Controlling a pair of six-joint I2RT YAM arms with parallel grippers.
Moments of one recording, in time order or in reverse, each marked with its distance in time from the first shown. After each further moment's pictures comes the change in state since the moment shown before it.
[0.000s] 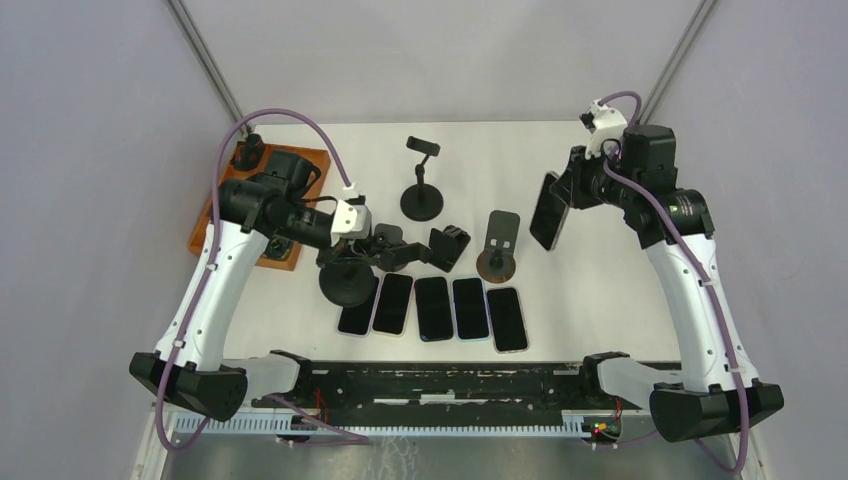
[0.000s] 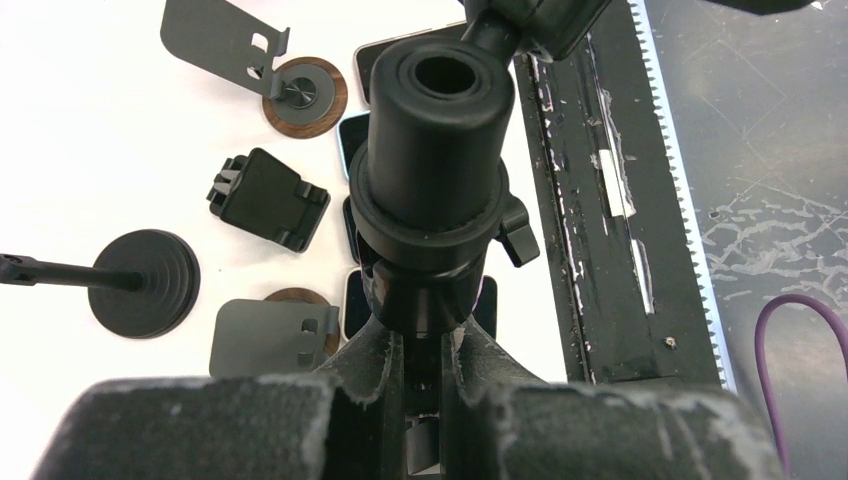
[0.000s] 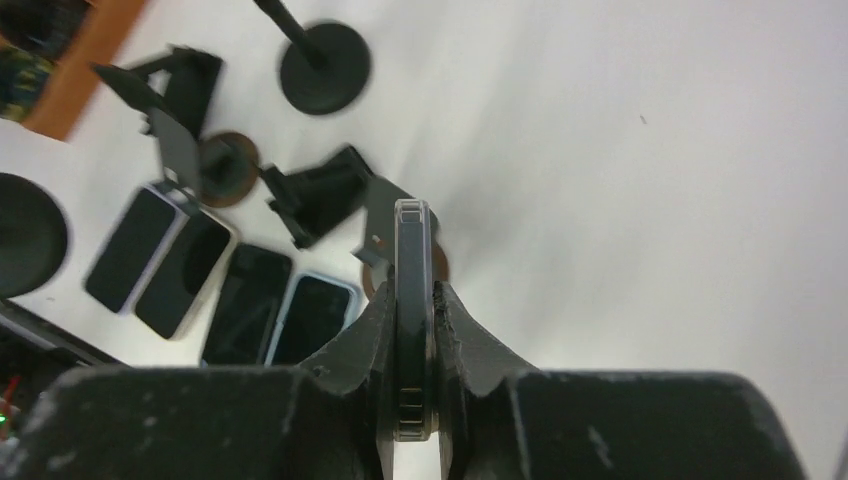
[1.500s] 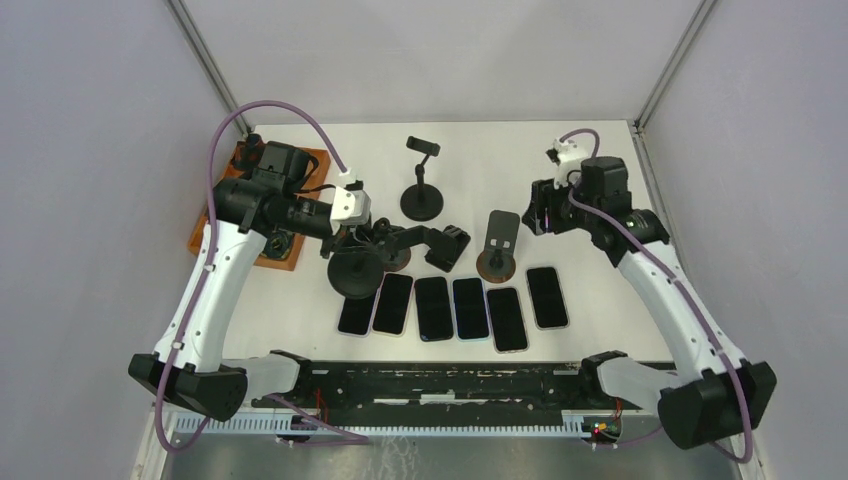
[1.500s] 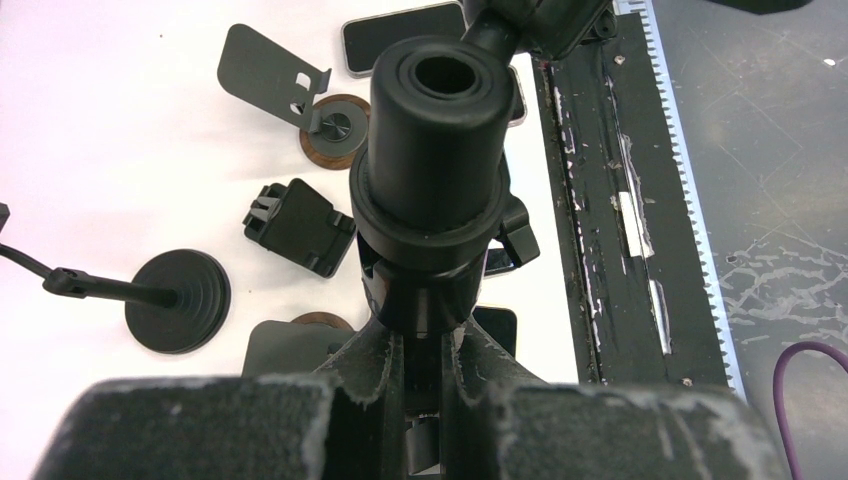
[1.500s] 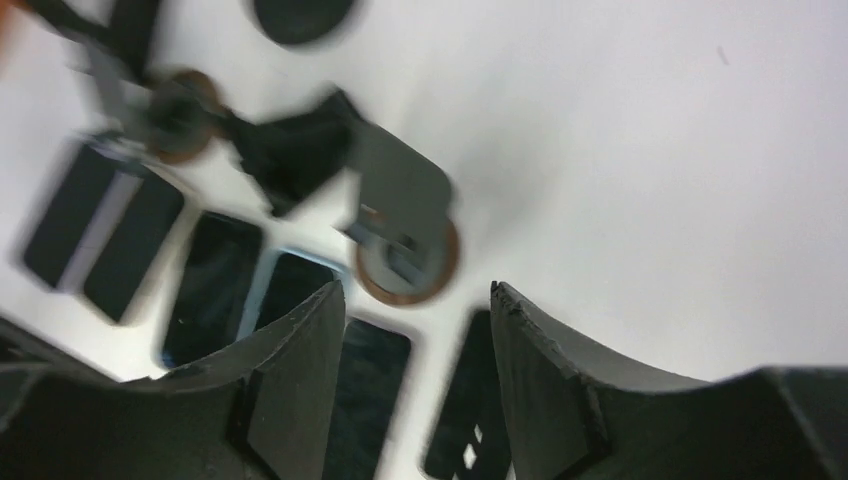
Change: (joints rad) left arm 0.000 0.002 0.025 0.114 0.043 -0.131; right arm 0.116 0.014 -0.365 0.123 0.206 -0.030
